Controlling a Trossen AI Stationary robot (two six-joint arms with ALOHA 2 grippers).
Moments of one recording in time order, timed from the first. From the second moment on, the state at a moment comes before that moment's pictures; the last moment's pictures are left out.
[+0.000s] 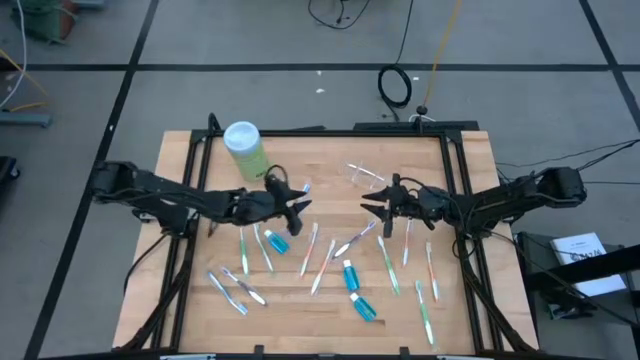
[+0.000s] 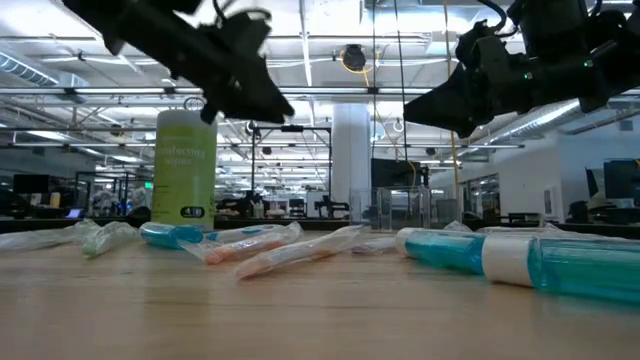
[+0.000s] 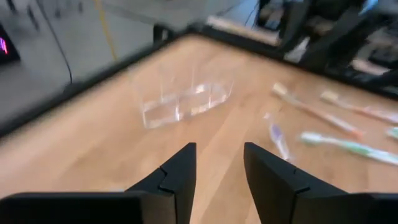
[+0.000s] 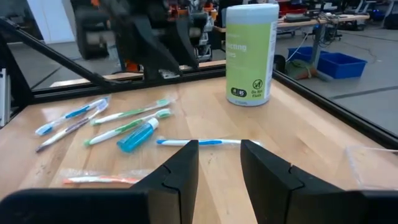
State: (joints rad) left arm -0.06 1.41 0.71 0.26 -0.45 -0.36; right arm -0.02 1.18 0.27 0.79 0.18 0.10
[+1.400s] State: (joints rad) left arm 0.13 1.64 0.71 0.20 -0.37 -0.44; right arm -0.02 1.18 0.27 0.79 0.18 0.04
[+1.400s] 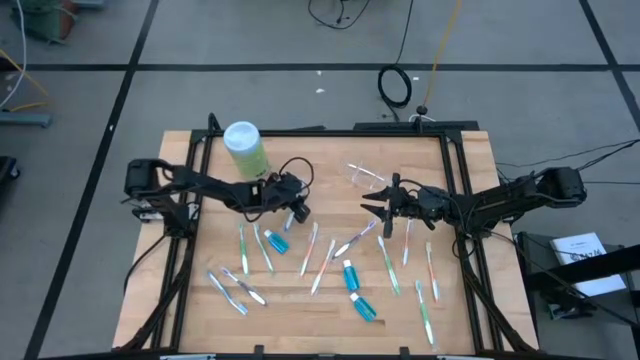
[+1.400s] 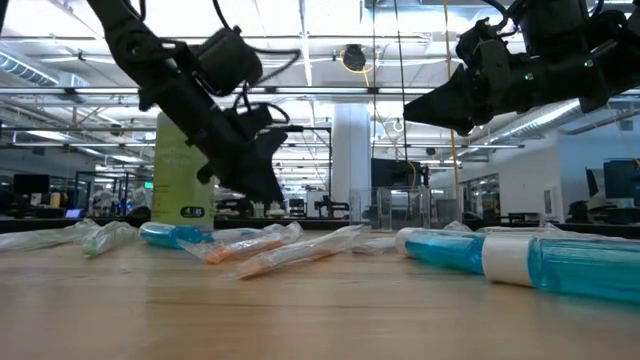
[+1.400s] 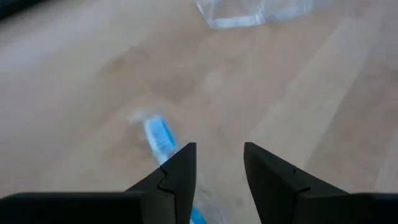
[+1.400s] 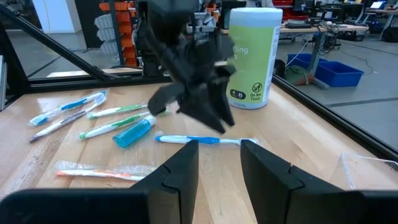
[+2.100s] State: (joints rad) left arm 0.18 1.75 0.71 0.13 -0.35 -0.55; right arm -0.02 1.18 0.27 0.76 0.18 0.04
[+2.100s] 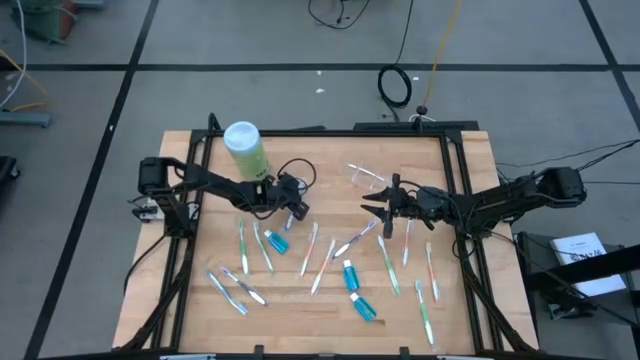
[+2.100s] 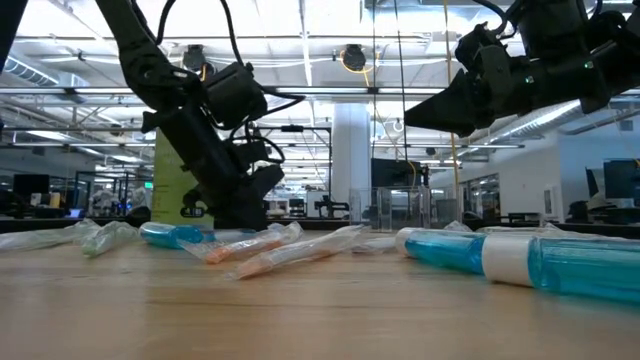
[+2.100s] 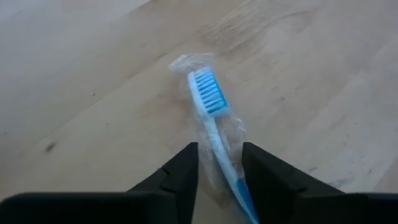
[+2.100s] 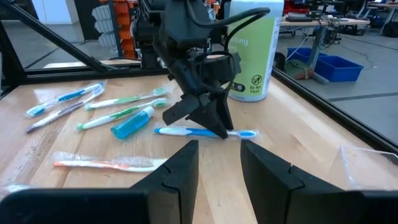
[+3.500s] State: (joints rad) left arm 0.20 2.09 1.28 0.99 -0.44 -0.08; right arm -0.11 1.15 0.27 0.73 0.18 0.10
